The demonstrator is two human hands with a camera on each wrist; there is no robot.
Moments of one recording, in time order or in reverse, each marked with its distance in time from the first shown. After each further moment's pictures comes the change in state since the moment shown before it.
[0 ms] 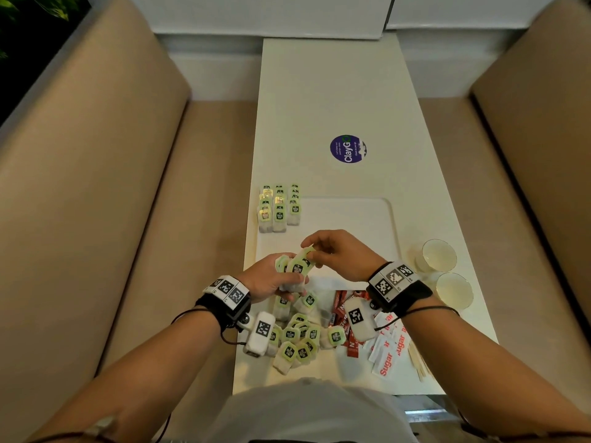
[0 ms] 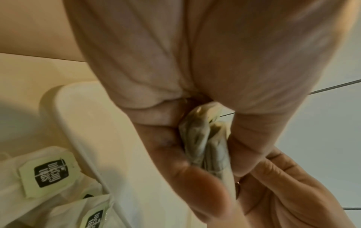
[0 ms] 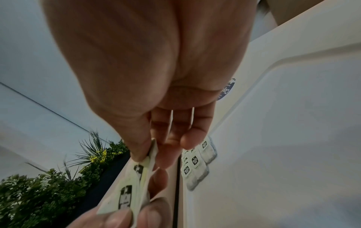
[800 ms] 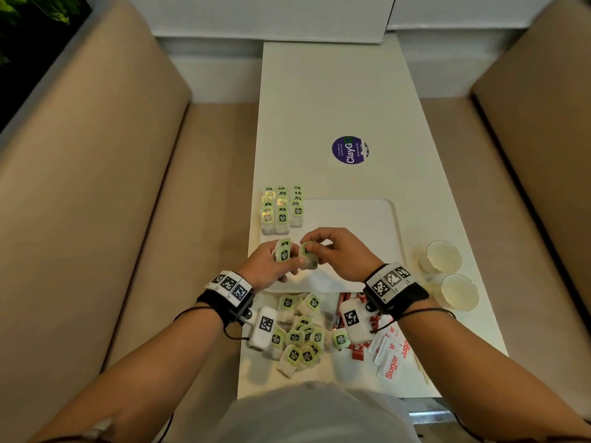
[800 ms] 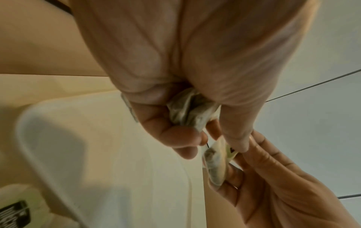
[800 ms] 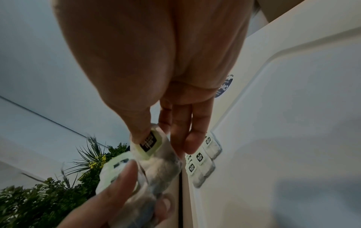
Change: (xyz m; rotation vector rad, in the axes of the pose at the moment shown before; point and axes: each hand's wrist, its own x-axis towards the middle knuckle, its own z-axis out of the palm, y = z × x) left_hand 0.014 0.005 -0.016 0.175 0.250 0.175; right_hand 0.011 -0.005 0.011 0.124 0.135 0.004
